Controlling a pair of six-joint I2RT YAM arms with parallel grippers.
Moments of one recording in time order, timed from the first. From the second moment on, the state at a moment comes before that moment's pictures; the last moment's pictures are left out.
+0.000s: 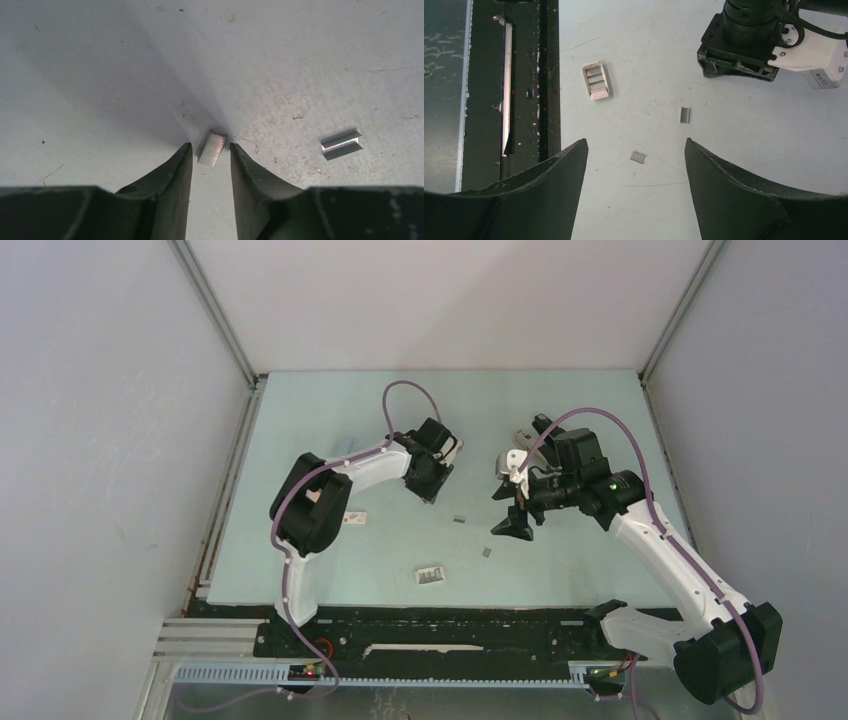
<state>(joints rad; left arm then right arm) -0.64 2.04 1.45 -0.60 0.03 -0.04 0.42 1.10 1.01 -0.71 -0.87 -0.72</state>
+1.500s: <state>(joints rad) -0.78 1.47 0.89 -0.28 -0.05 -0.39 0.42 1.08 1.01 -0.71 -0.87 -0.72</state>
